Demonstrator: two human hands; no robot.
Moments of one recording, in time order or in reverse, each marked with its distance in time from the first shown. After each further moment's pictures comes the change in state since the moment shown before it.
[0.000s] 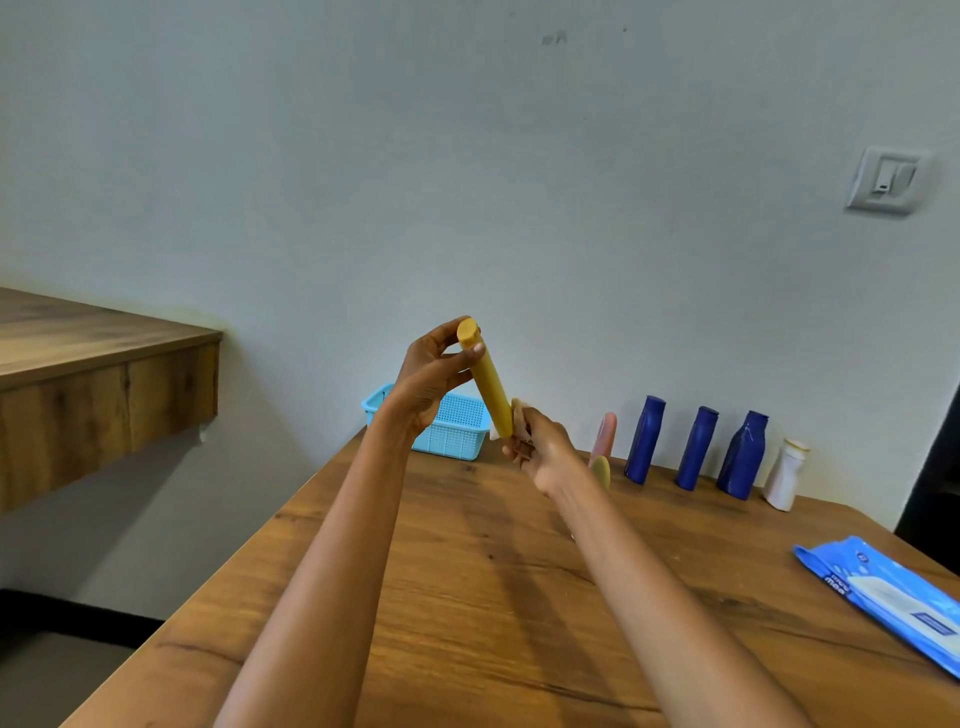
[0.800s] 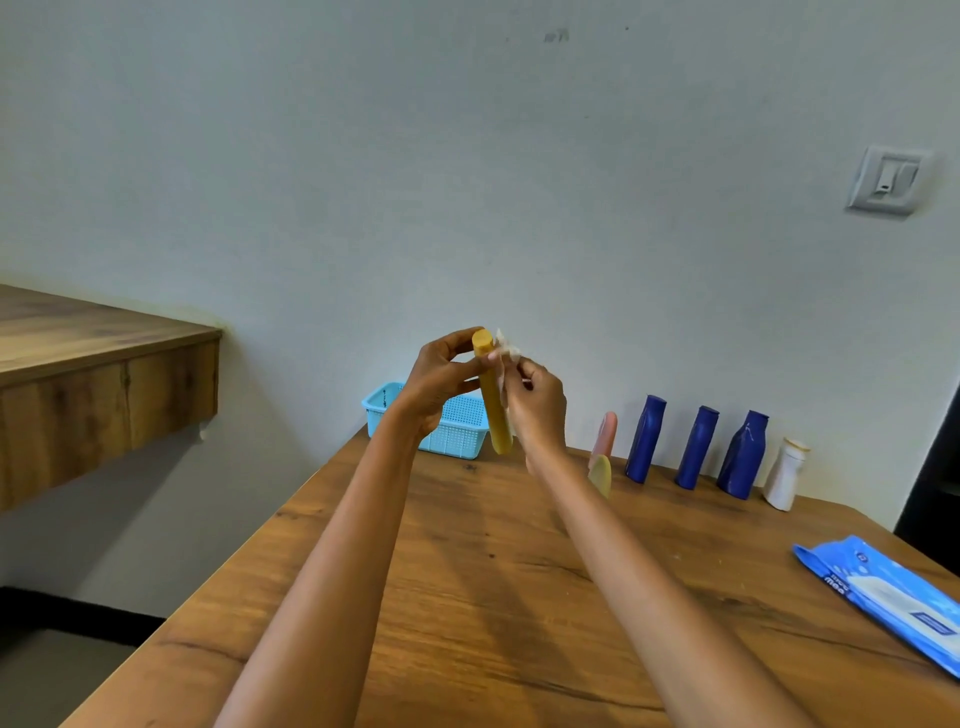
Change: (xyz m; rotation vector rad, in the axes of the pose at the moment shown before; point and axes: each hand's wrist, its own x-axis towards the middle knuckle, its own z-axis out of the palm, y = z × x) left_hand -0.001 -0.003 0.005 0.124 -0.022 -0.026; right_hand -0.016 -0.014 0.026 -0.427 0.128 -0.760
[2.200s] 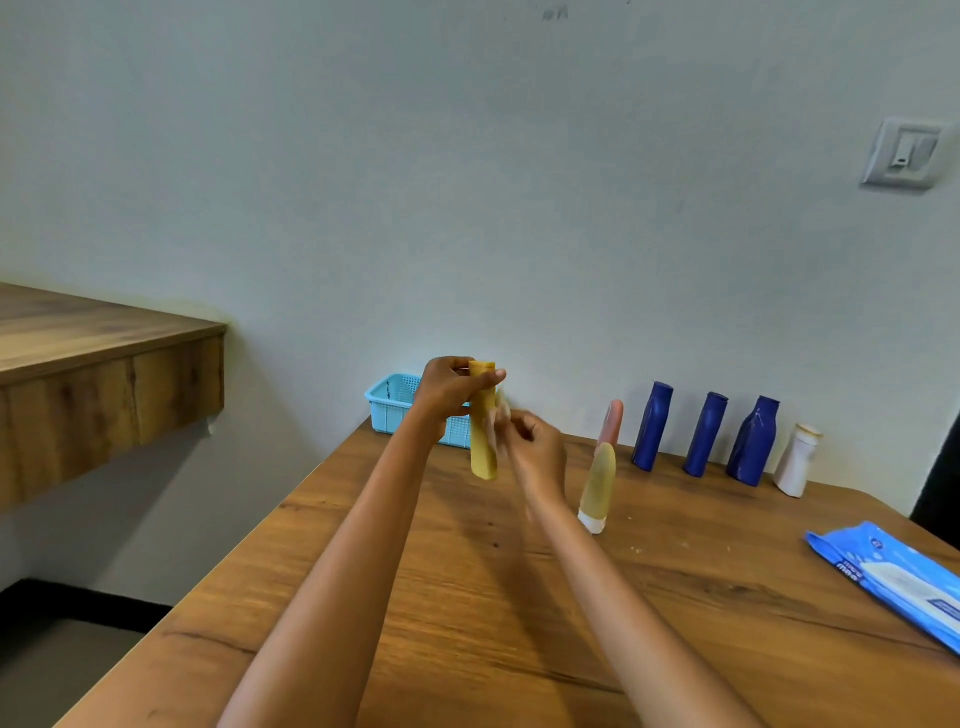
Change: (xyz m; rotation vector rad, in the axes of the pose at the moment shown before) left_hand 0.008 -0.034 0.003 0.229 0.133 -0.225; right_hand -0.039 0.049 -0.002 0.102 -0.053 0.178
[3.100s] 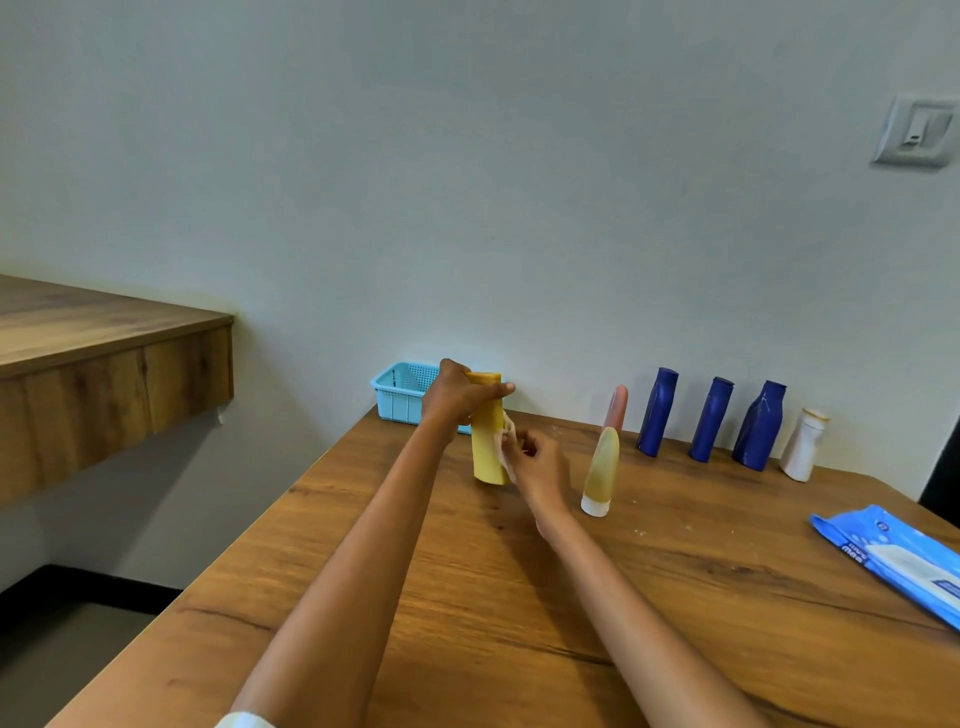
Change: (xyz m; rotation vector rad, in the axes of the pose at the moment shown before) left_hand -0.009 -0.014 0.011 0.333 0.078 -0.108; right_hand -0.002 0.042 -0.003 -0.255 -0.031 0.046
